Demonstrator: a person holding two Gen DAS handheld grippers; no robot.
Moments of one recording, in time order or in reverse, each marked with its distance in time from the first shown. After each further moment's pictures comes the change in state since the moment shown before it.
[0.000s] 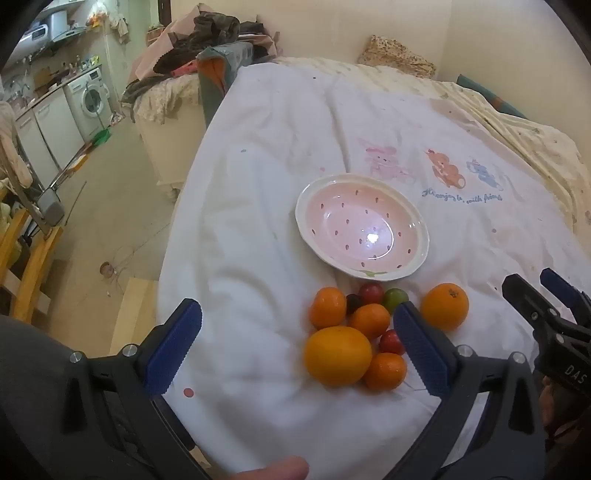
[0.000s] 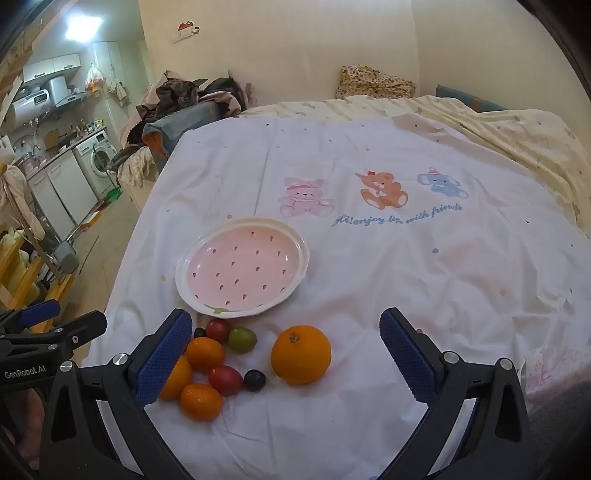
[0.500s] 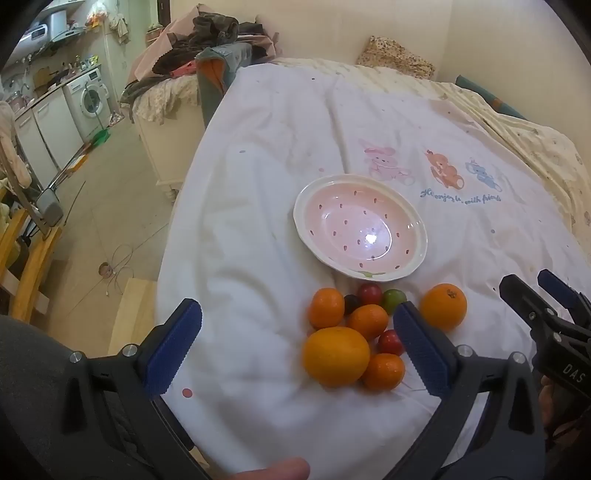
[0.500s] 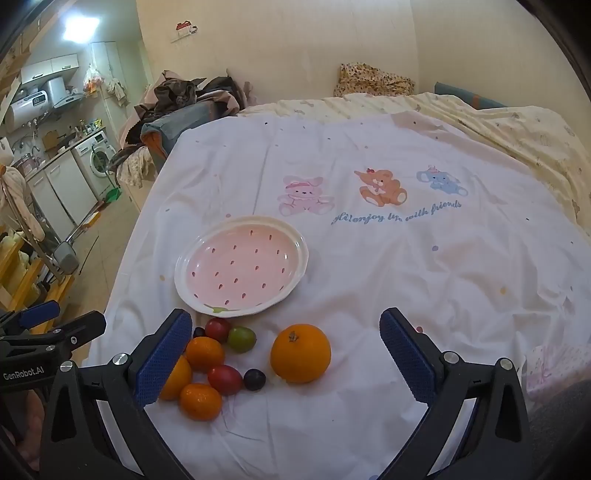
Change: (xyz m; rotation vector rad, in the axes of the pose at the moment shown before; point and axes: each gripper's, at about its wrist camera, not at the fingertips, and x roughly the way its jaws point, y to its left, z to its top) left arm 0.001 0.001 0.000 0.003 -0.005 0.014; right arm 0.000 0.000 0.000 0.005 0.005 0.007
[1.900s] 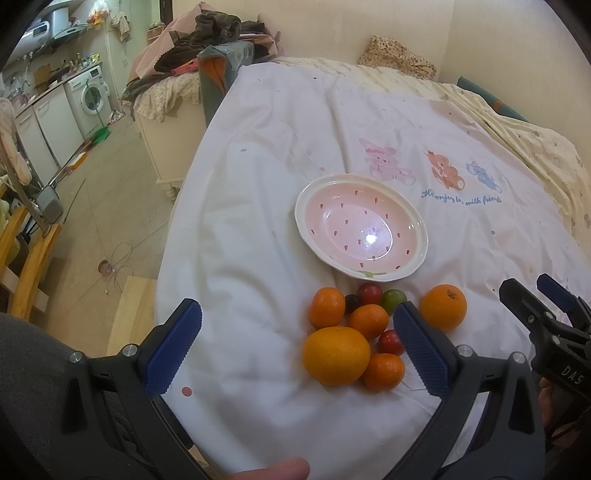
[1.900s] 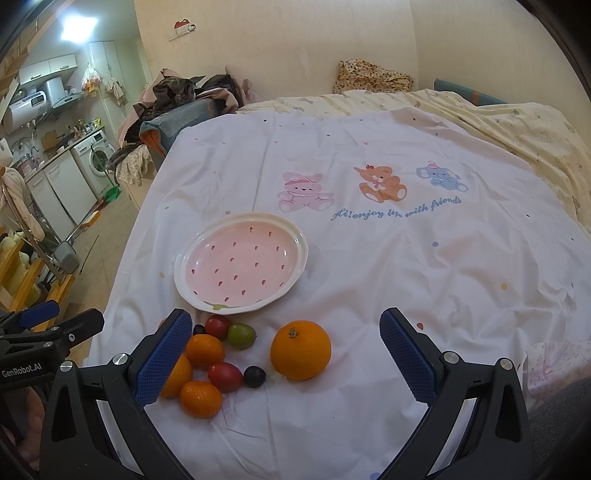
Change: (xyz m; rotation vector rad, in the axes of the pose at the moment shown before) left arm 0.001 -0.002 0.001 0.000 0.001 0.001; right arm 0.001 0.001 -0.001 0.003 0.008 -0.001
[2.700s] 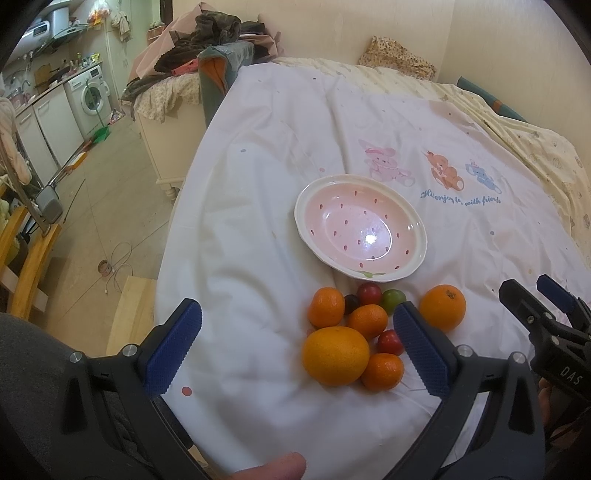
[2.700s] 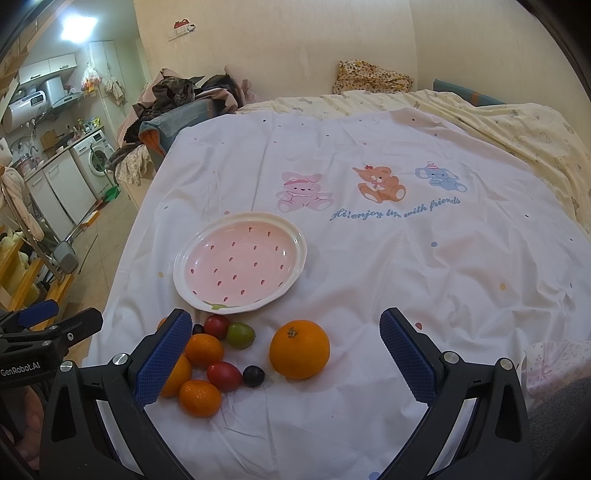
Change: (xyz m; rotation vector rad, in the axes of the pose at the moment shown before) left arm 0.000 0.000 0.000 -0.002 0.000 -0.002; right arm -0.001 0.001 -0.003 0.003 0.001 0.001
